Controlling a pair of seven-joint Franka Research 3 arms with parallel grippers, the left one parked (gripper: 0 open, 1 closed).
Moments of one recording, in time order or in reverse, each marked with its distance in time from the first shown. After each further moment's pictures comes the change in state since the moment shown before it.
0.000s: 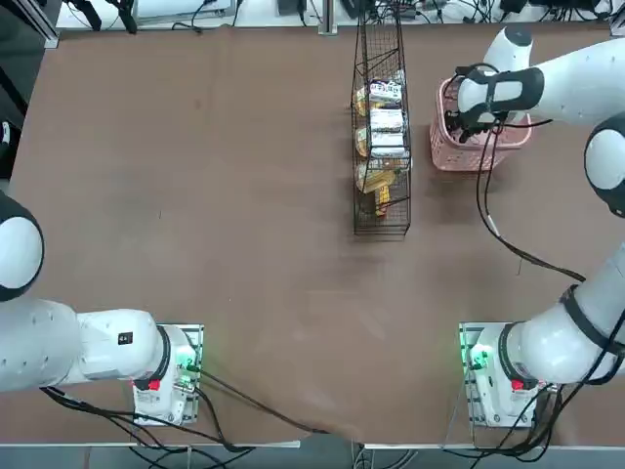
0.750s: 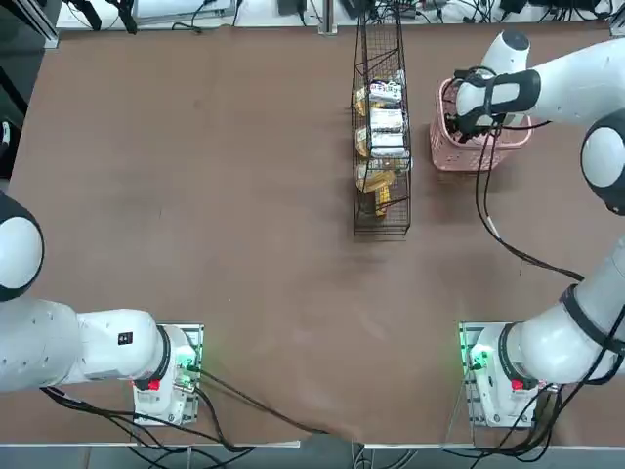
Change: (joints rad) arm 0.000 0.019 0.000 0.000 0.000 0.016 0.000
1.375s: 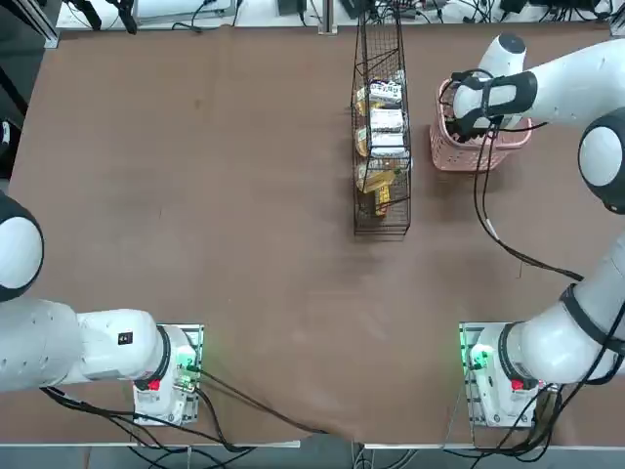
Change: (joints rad) arm 0.001 0.015 0.011 0.000 0.006 0.012 0.001
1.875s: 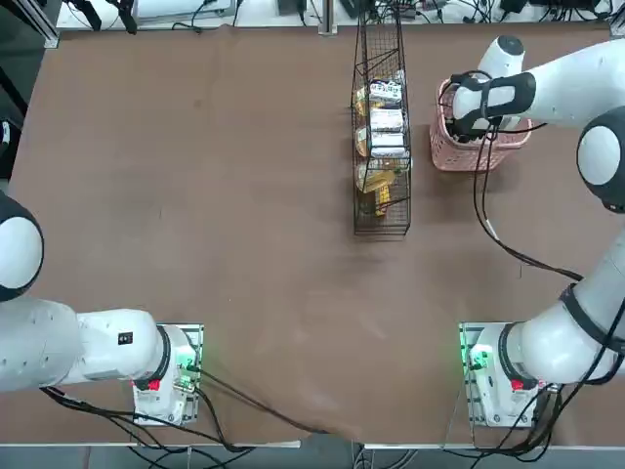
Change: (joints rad) arm 0.000 0.008 0.000 0.000 0.002 0.000 0.000
